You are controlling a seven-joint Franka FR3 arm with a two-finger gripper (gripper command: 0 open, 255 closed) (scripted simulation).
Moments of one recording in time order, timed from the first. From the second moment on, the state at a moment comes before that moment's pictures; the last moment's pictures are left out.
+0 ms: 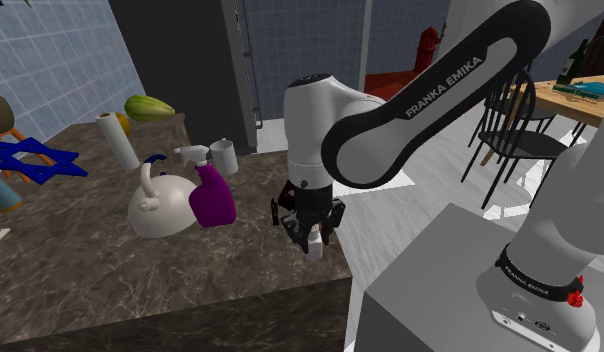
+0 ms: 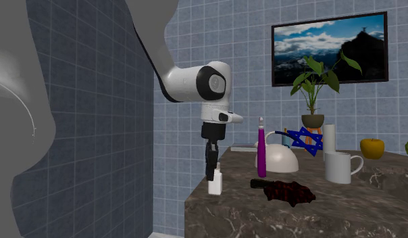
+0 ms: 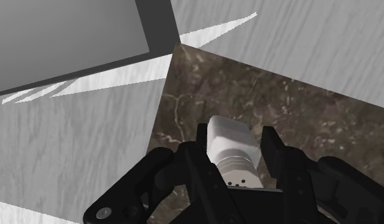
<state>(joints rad) 0.18 -0.09 0.57 -2.40 0.19 2.30 0.88</state>
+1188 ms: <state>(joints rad) 0.18 -0.17 0.55 -2.34 0.22 2.17 0.86</state>
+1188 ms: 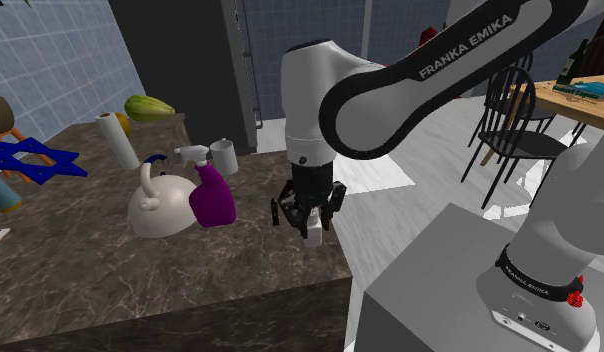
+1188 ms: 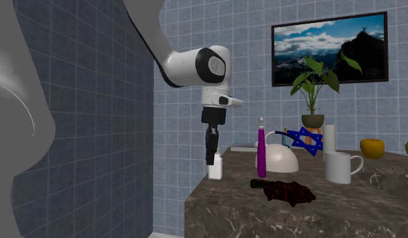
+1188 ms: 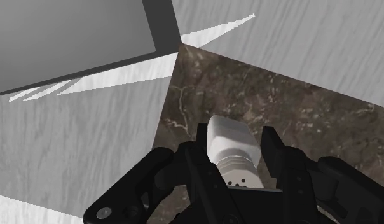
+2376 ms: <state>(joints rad) 0.14 -0.20 0.49 -2.17 0.20 1.96 0.81</state>
